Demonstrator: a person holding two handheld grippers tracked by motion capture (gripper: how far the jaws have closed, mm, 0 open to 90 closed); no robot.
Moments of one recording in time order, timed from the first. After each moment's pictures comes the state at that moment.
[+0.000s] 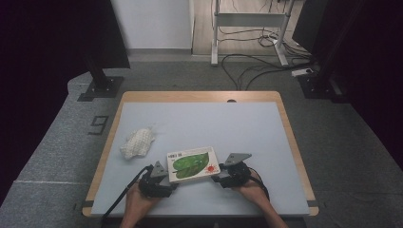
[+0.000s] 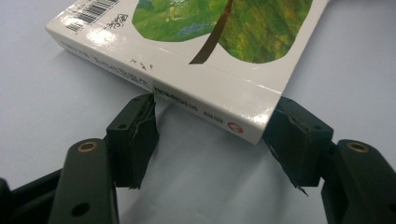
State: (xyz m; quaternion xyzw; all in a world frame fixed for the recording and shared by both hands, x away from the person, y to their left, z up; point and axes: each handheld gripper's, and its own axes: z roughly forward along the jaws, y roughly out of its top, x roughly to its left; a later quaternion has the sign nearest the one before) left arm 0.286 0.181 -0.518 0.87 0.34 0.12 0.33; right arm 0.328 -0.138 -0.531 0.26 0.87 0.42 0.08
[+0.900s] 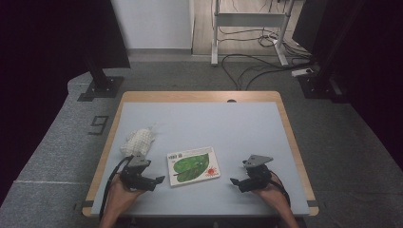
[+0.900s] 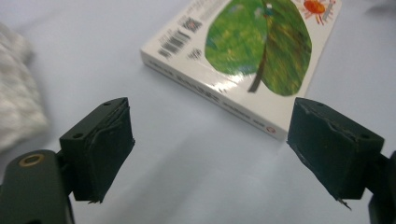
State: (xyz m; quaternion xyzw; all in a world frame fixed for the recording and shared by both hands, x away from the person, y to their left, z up) left arm 0.303 0.233 -0.473 0.86 0.35 0.12 0.36; right arm 0.314 -0.202 -0.525 0.31 0.86 0.38 0.14
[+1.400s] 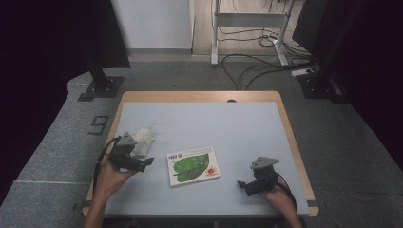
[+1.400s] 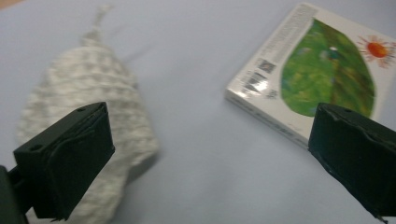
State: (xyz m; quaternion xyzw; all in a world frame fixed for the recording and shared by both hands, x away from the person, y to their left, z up) left arm 0.345 0.265 -0.439 0.84 0.39 0.16 0.34; right arm 0.313 -0.220 -0.536 0.33 0.86 0.37 0.14
